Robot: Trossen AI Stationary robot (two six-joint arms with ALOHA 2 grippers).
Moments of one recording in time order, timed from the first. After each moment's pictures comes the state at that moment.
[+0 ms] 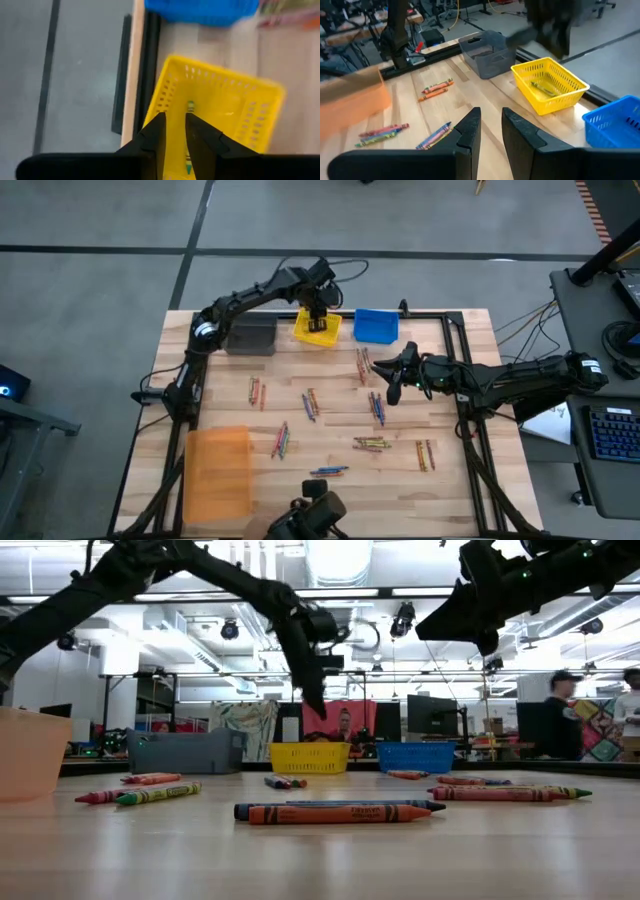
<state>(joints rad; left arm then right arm) 0.62 2.24 2.11 -0.93 0.03 0.55 -0.05 0.95 0.47 0.21 0.32 0.28</state>
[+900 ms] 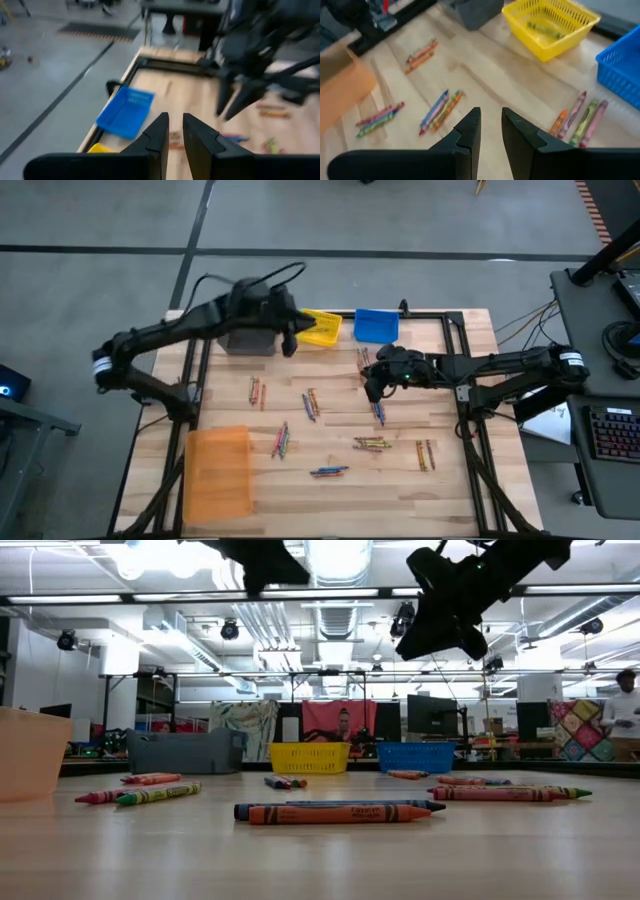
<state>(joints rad) 0.39 1.35 1.29 -0.30 0.16 0.06 -0.05 1.22 0.80 -0.23 0.27 0.59</state>
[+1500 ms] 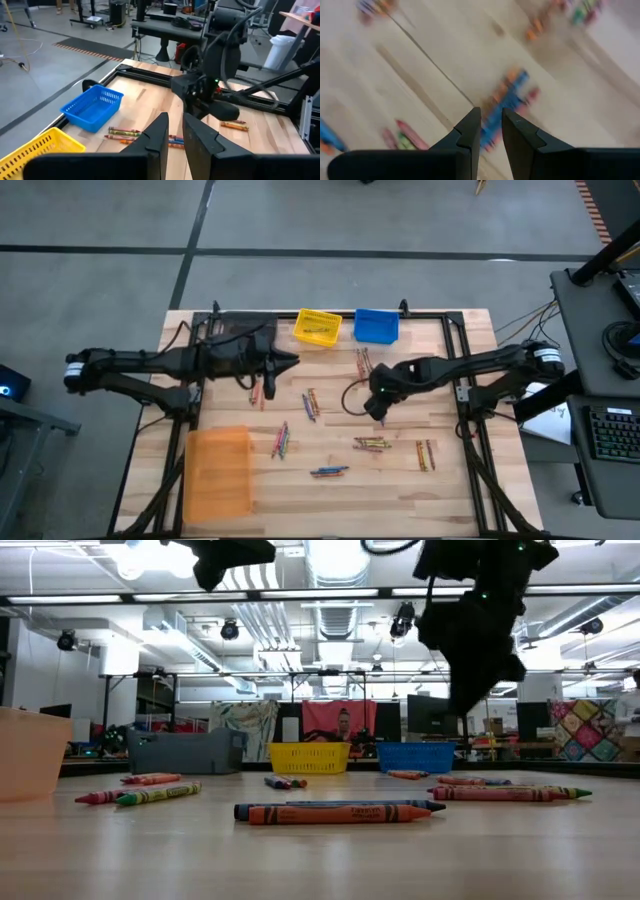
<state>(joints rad) 0.05 1.06 0.89 -0.05 -0.17 -0.17 -0.01 1.45 0.96 -0.76 0.07 0.77</state>
